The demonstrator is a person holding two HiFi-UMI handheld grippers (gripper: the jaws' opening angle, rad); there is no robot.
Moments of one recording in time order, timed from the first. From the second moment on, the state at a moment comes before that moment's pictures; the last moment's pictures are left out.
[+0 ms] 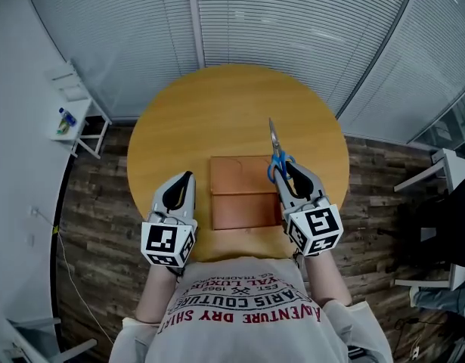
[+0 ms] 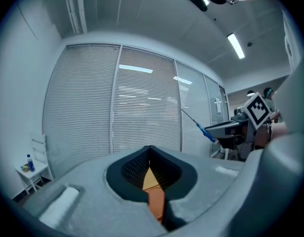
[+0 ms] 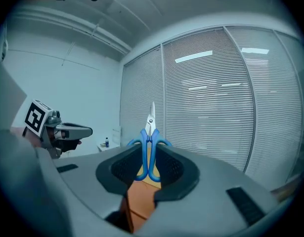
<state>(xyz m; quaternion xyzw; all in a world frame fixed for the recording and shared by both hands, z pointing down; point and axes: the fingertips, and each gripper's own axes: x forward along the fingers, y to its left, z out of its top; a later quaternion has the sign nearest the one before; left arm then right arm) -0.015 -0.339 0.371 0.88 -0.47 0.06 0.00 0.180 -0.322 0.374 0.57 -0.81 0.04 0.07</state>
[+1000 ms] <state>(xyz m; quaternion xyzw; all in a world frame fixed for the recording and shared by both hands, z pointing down) -0.011 -0.339 0.374 0.89 -0.44 0.07 0.01 0.159 -0.316 0.373 0.55 -0.83 0.01 0.09</state>
